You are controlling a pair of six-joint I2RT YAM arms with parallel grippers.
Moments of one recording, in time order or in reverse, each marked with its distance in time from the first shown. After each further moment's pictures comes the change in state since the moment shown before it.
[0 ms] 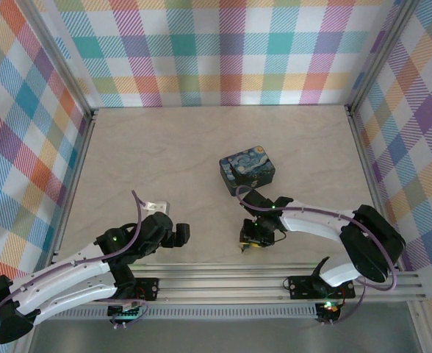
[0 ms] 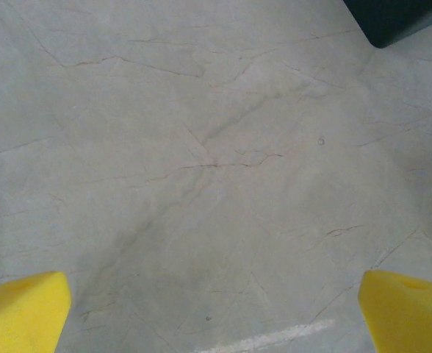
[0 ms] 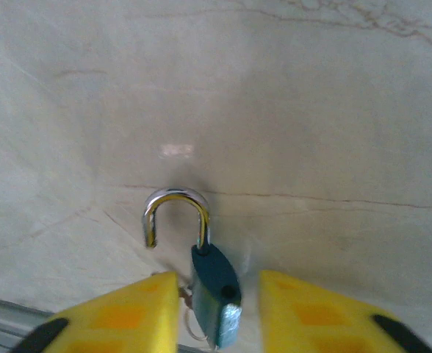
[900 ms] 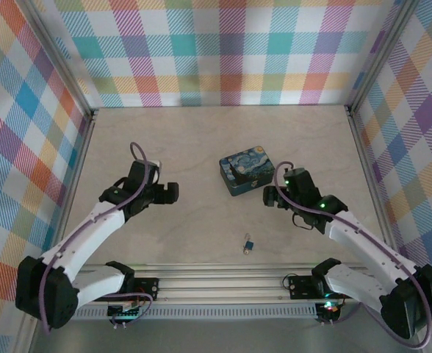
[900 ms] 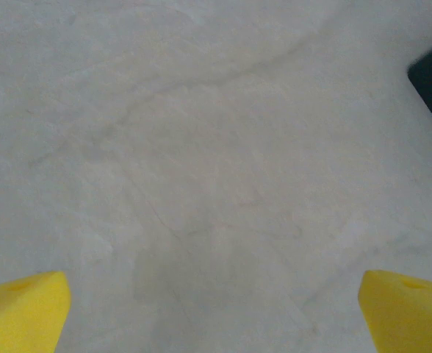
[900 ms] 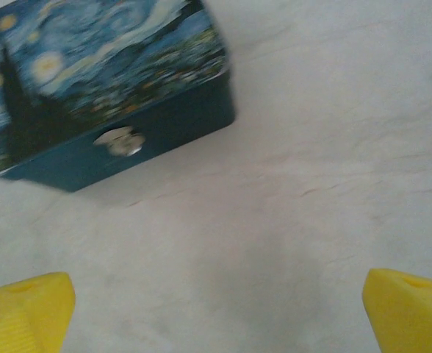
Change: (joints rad) left arm 0.587 0.416 0.284 0.165 0.221 0.513; right arm -0.337 -0.459 -0.030 0.076 0.455 -0.534
